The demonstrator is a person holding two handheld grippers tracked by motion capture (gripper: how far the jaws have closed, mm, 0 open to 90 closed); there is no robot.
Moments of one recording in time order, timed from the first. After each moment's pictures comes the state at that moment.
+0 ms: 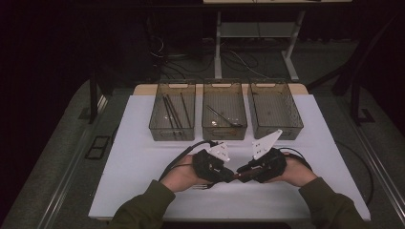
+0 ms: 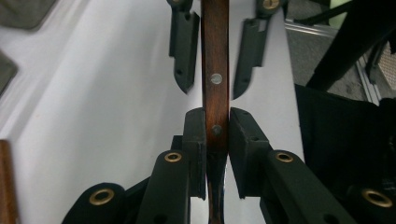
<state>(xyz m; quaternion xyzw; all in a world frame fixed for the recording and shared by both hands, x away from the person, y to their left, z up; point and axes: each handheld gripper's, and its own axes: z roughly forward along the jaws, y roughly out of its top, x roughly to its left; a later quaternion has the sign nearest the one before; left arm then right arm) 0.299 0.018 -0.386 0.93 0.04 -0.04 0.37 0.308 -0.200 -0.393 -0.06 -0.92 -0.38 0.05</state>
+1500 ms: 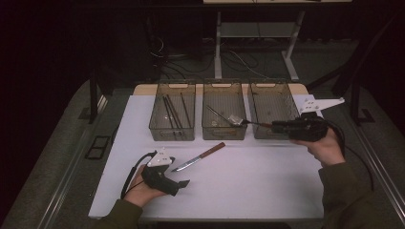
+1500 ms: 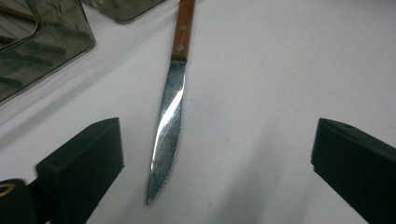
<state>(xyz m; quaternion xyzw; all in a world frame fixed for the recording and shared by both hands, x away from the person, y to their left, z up) 0.283 0.158 -0.442 0.85 0.28 0.09 0.43 0.352 -0.303 -0.331 -0.32 -0.81 -0.48 -0.10</state>
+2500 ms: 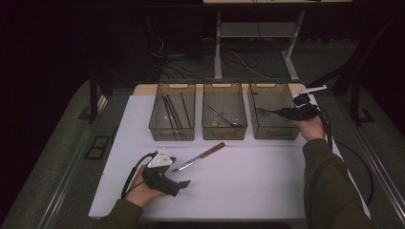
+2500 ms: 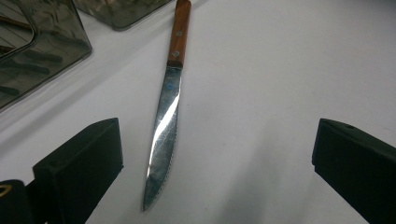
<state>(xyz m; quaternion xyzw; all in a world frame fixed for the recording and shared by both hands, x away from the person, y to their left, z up) 0.281 0.156 -0.440 0.86 0.27 0.09 0.43 0.450 -0.324 -0.390 -0.51 -0.77 -0.34 -0.17</state>
